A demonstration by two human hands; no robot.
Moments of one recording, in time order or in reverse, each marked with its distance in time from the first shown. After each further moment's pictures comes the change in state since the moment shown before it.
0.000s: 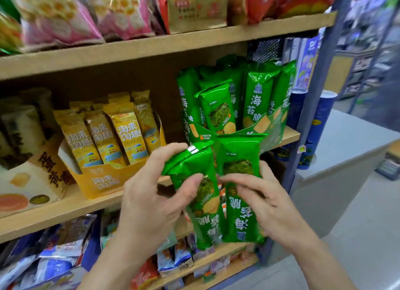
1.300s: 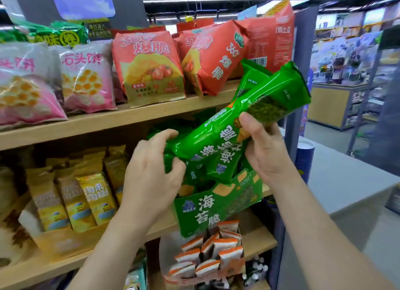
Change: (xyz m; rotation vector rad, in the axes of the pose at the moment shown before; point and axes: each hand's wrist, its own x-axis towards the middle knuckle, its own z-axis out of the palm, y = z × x) left_hand 0.135 0.023 0.069 0.446 0.077 -0.085; right_hand 0.169 -0.042 -0.115 0.746 0.211 -0.204
